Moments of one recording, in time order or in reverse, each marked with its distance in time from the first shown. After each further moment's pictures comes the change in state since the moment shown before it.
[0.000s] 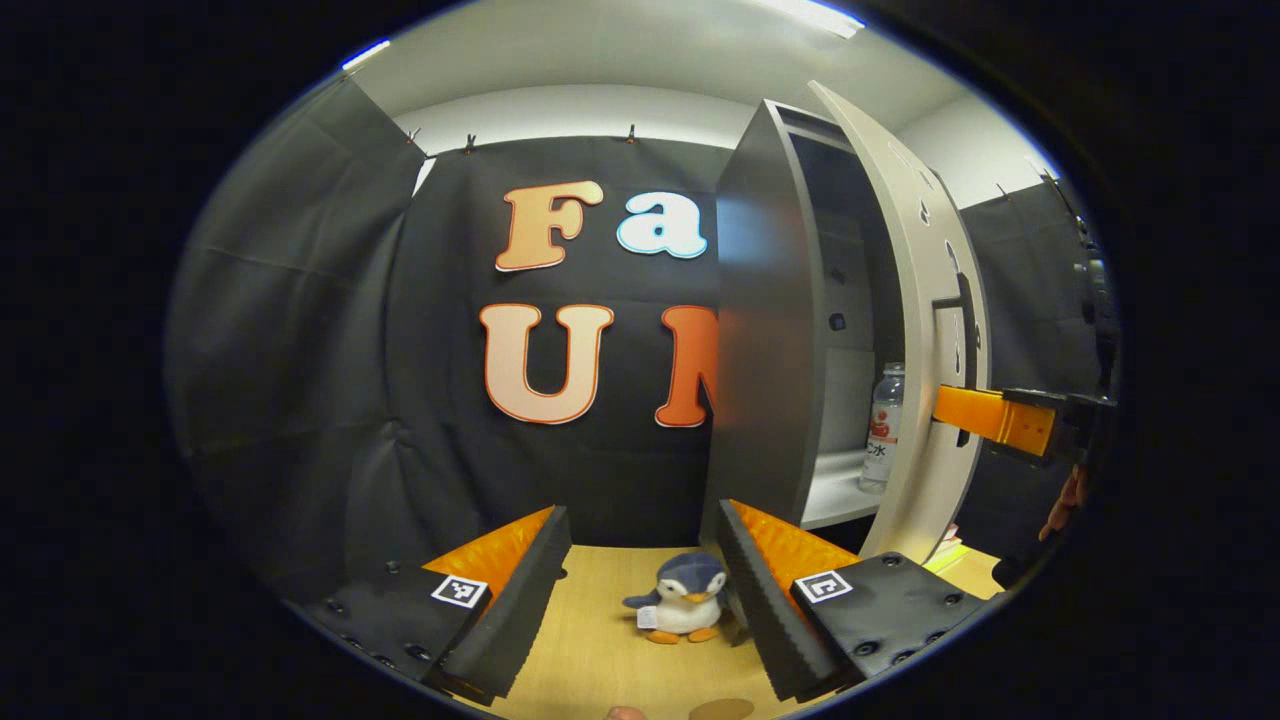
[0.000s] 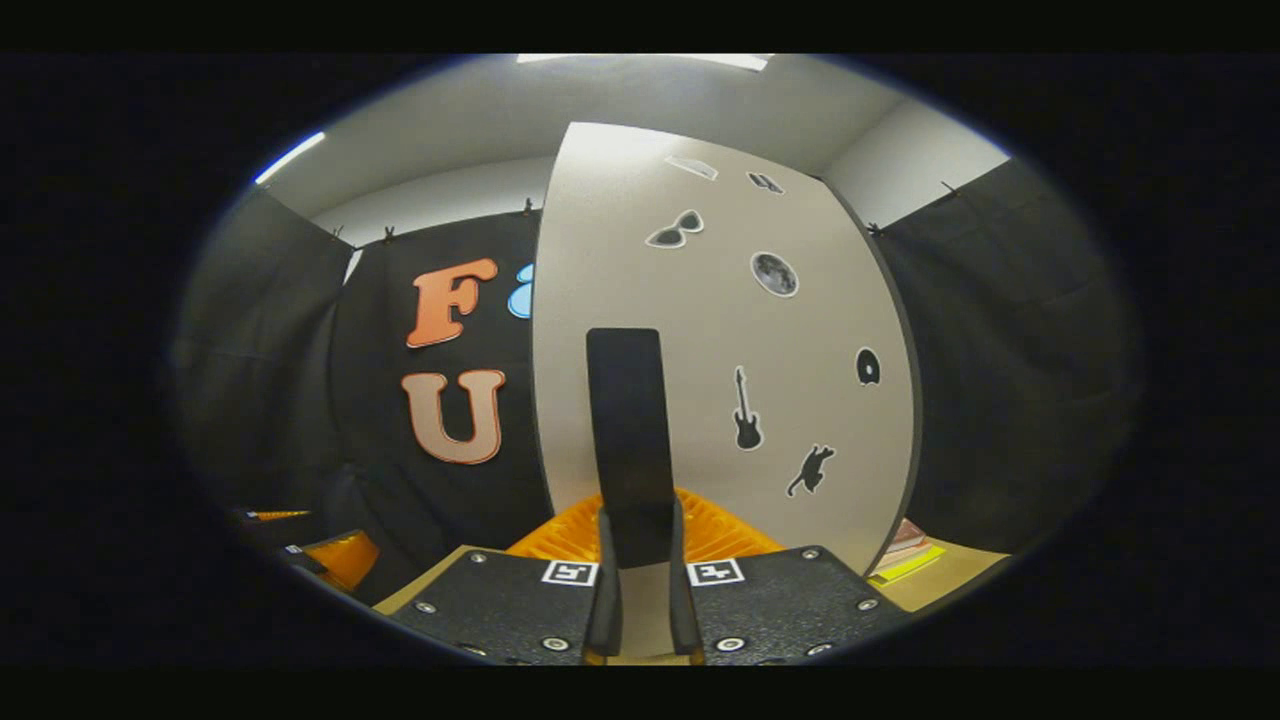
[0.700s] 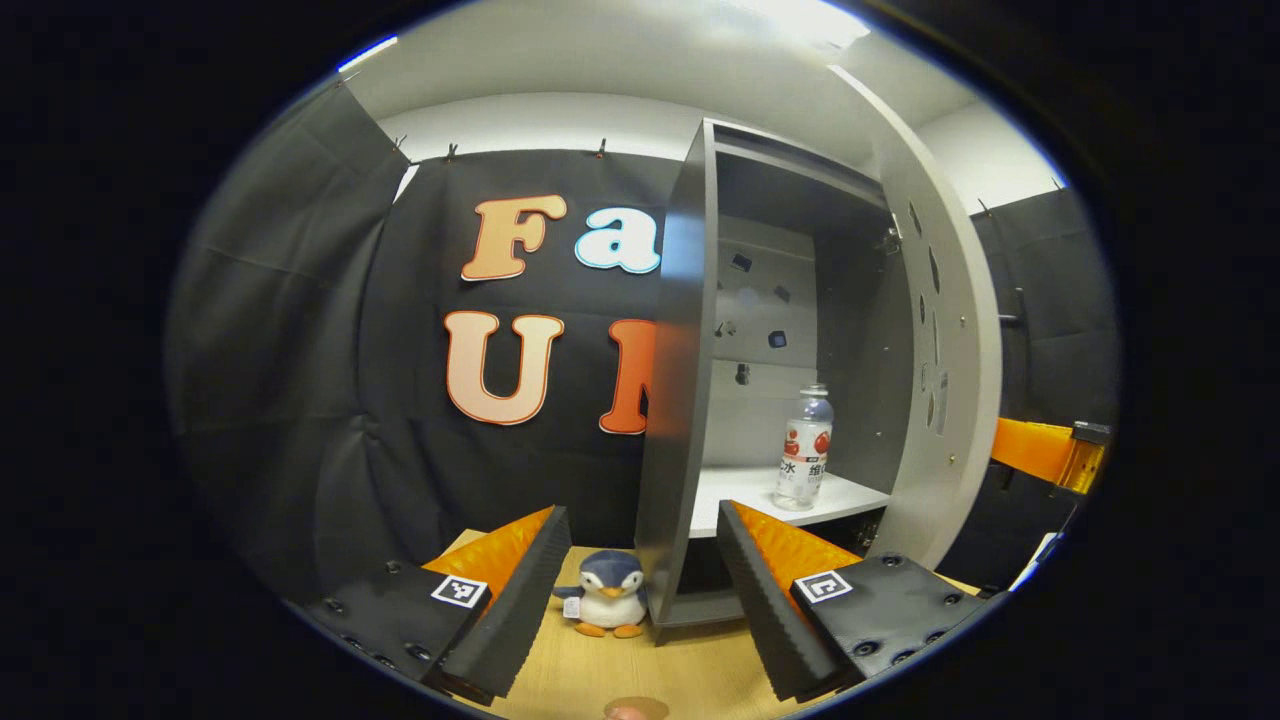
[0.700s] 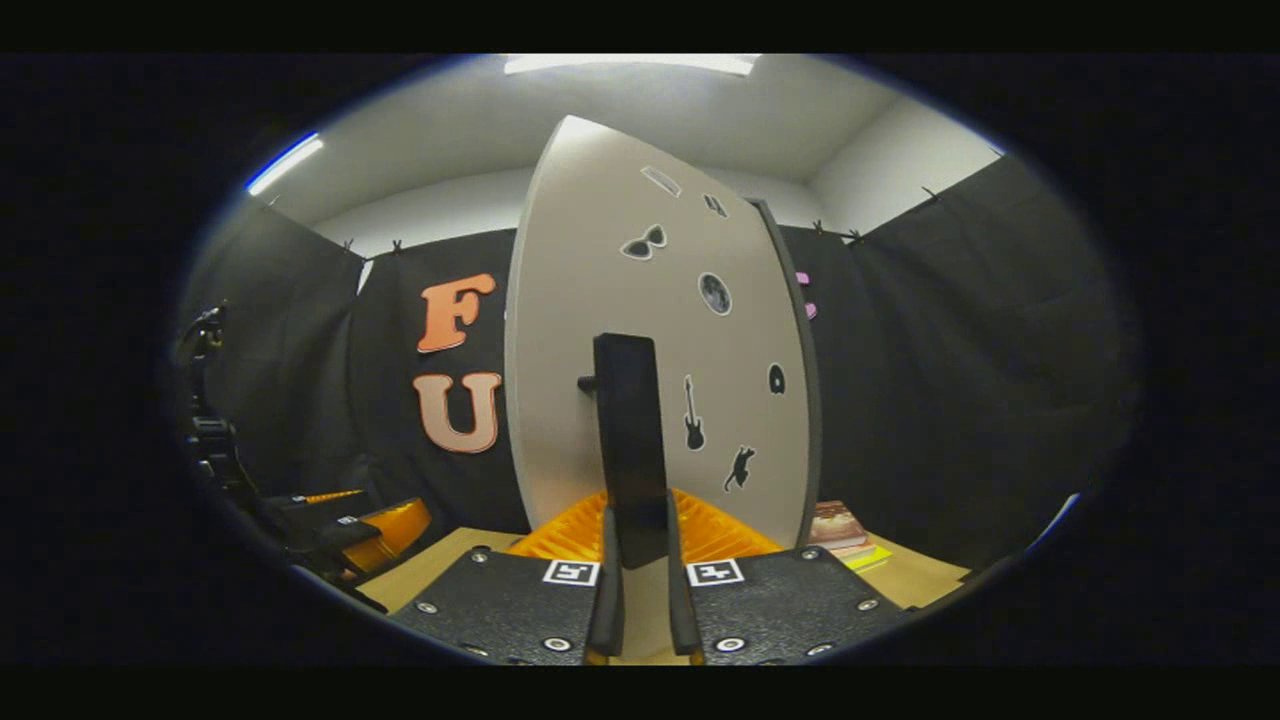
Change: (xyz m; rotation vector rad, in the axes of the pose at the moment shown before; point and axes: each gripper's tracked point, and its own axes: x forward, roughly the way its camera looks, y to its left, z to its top) left arm -0.044 -0.094 0.013 -0.044 -0.028 -0.051; right arm -0.038 -0.038 0.010 -0.024 0.007 0.003
